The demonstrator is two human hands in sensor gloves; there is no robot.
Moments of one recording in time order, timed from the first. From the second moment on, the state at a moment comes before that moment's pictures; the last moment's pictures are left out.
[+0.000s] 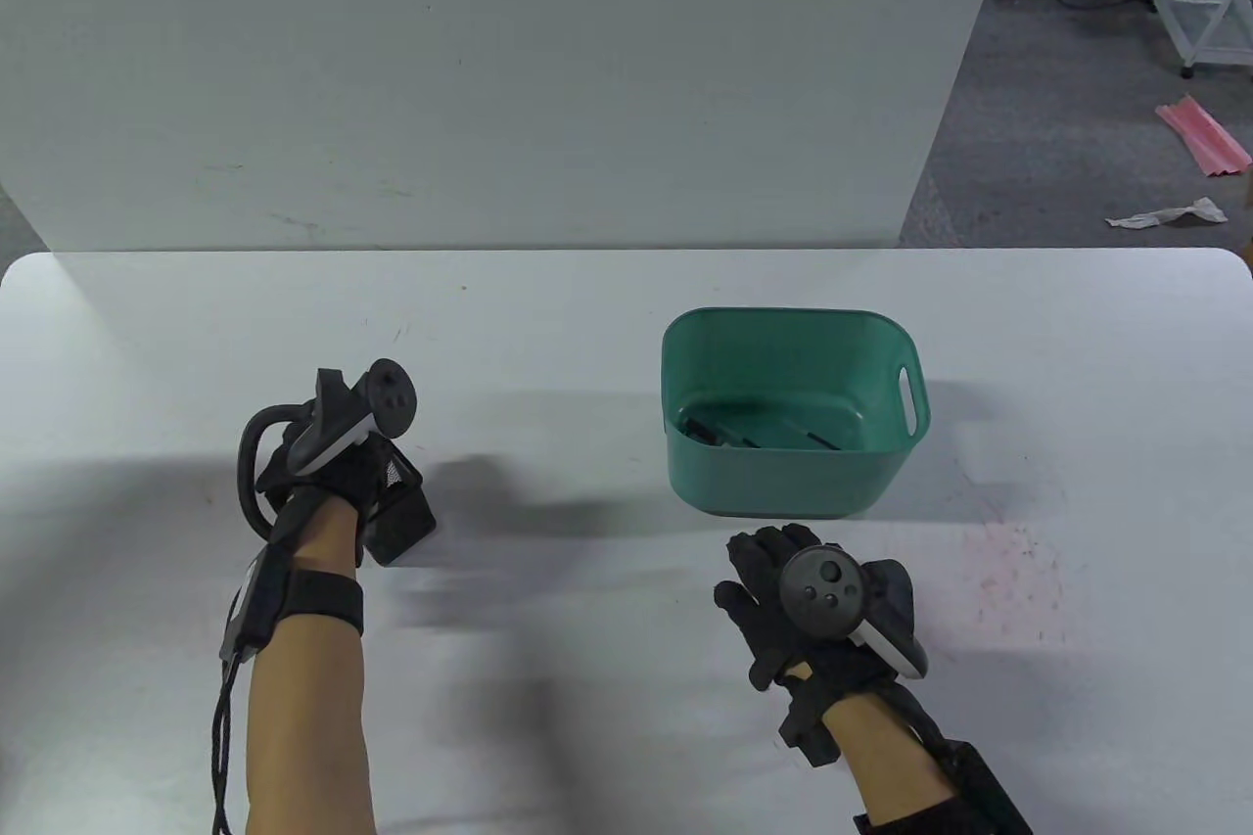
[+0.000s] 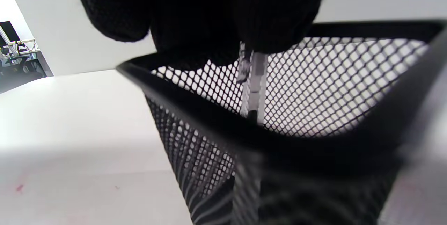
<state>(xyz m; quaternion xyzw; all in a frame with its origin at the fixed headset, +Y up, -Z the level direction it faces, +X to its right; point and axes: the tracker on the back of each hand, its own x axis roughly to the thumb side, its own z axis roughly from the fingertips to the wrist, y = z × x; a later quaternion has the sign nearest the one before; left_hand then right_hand) -0.279 -0.662 -0.440 -0.09 0.05 -0.06 0.99 0.143 -0.713 -0.299 0.12 0.03 0.96 0.24</state>
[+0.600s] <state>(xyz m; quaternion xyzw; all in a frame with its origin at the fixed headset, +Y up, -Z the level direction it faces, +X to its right) -0.277 -0.593 -0.401 0.01 0.05 -0.01 1.00 0.146 -0.710 -0.300 0.12 0.02 0.96 0.25</state>
